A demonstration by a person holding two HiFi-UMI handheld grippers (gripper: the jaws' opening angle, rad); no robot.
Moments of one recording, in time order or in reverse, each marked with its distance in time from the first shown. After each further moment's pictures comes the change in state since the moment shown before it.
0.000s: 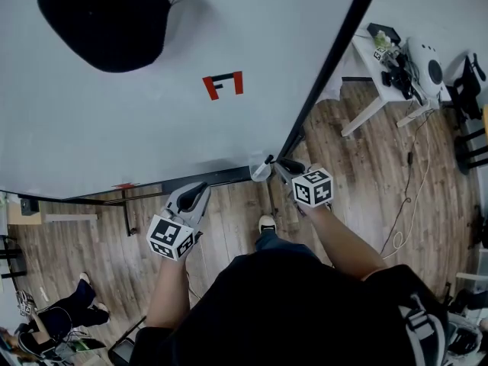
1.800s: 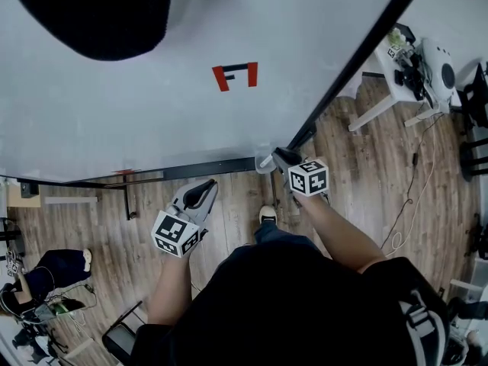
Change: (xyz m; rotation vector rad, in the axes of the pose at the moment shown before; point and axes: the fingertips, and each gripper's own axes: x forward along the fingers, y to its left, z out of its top) left arm 0.005 -0.008 -0.021 -0.045 0.027 0.001; right arm 0.046 -0.005 -0.018 0.030 0.054 0.023
